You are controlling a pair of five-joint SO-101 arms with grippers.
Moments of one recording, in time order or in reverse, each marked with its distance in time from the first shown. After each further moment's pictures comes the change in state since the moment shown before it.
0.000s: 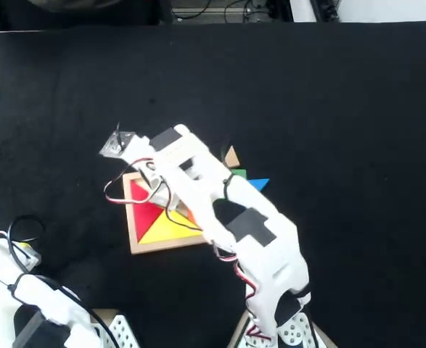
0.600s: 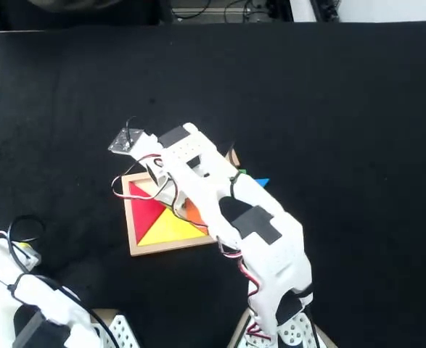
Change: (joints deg) left arm 0.0 0.0 0.0 0.0 0.0; right arm 3.5 -0.3 2.8 -0.4 -0.2
